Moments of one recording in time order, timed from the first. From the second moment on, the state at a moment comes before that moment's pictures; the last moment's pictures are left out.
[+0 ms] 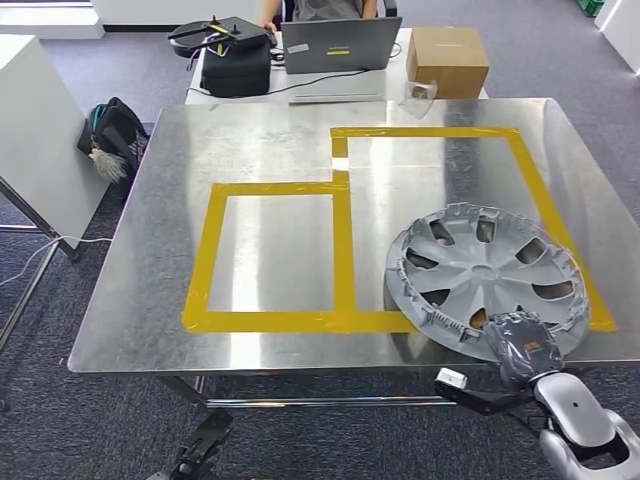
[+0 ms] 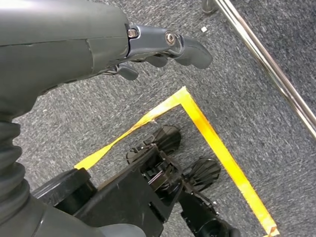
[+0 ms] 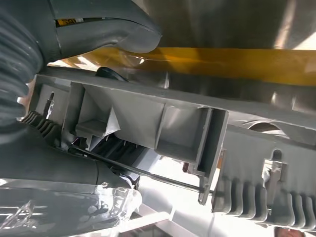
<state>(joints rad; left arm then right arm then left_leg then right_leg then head) -0.17 -0.16 0.50 -0.24 -0.90 0.04 -0.33 0.48 0.11 0.18 -2.24 1.57 -0.67 -0.14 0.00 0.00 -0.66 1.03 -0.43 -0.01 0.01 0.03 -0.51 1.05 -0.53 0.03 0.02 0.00</state>
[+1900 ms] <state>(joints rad) -0.16 -0.14 0.37 -0.24 -0.82 0.02 -0.29 0.18 -0.30 0.03 -1.61 0.88 -0.21 0.07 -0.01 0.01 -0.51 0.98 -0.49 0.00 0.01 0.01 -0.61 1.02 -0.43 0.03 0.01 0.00</state>
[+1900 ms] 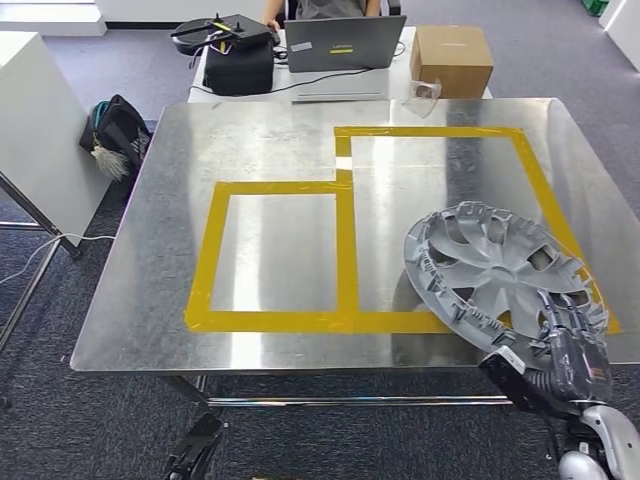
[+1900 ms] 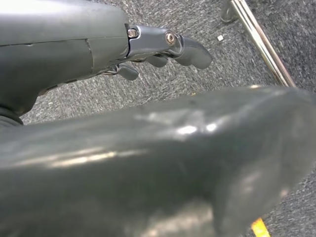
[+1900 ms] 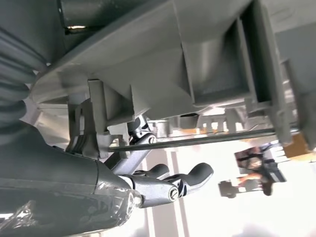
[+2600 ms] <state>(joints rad) -0.16 -0.14 0.38 -0.24 -0.83 0.03 -0.29 0.19 -0.22 -0.14 -1.54 1.06 -0.16 0.15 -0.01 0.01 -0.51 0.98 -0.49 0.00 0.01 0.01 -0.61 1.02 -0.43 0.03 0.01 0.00</state>
